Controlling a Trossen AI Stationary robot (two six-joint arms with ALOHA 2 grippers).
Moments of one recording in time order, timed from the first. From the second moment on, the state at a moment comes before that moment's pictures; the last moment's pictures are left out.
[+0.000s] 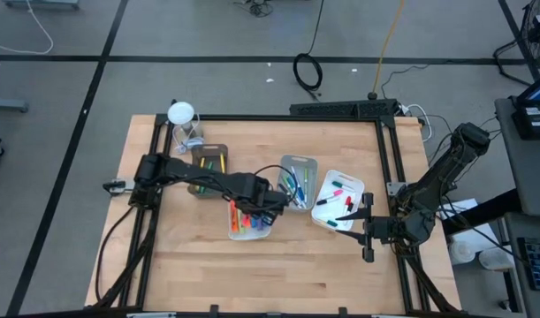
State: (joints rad) left arm -0.13 2.02 1.70 -1.25 -0.07 -1.19; right arm 0.89 0.92 0.44 0.40 0.91 -0.17
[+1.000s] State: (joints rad) left arm -0.21 1.67 1.69 -1.13 -0.11 -0.65; right arm 0.89 0.92 0.44 0.40 0.91 -0.17
